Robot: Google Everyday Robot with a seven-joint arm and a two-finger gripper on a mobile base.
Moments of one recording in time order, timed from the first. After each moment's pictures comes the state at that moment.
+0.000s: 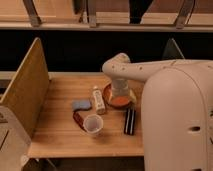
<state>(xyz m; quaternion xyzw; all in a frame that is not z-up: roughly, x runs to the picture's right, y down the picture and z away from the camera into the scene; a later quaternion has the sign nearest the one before) 0.101 0.078 0.809 -0.18 0.33 0.67 0.64</state>
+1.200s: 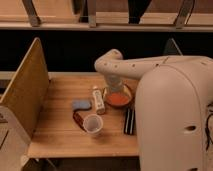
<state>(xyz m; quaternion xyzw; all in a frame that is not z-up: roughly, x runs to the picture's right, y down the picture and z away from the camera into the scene) 0.049 0.052 0.799 -0.18 0.31 0.63 0.69</state>
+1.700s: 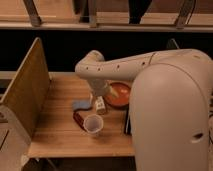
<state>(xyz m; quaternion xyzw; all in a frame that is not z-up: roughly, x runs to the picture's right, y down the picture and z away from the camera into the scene) -0.005 0.071 0.758 -0.18 0.29 0.59 0.73</state>
